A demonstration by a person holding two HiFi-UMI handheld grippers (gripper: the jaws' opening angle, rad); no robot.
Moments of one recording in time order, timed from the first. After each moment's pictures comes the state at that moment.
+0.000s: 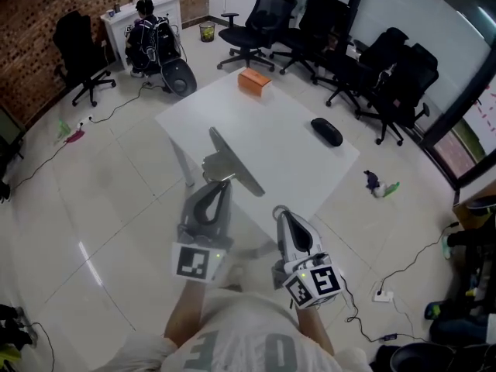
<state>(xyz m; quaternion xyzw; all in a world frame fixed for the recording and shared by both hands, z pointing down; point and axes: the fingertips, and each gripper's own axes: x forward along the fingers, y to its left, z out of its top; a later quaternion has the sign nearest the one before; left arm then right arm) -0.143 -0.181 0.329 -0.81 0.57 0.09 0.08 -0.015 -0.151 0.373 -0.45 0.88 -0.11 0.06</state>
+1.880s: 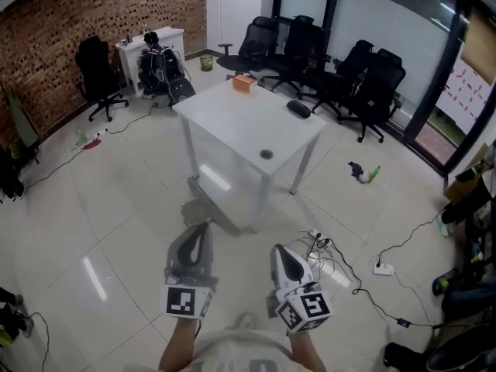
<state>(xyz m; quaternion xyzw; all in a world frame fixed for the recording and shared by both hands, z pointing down) -0.109 0.272 0.323 -0.78 0.62 0.08 0.10 0.058 0.279 0.382 -0.48 0.87 -0.13 0.07</state>
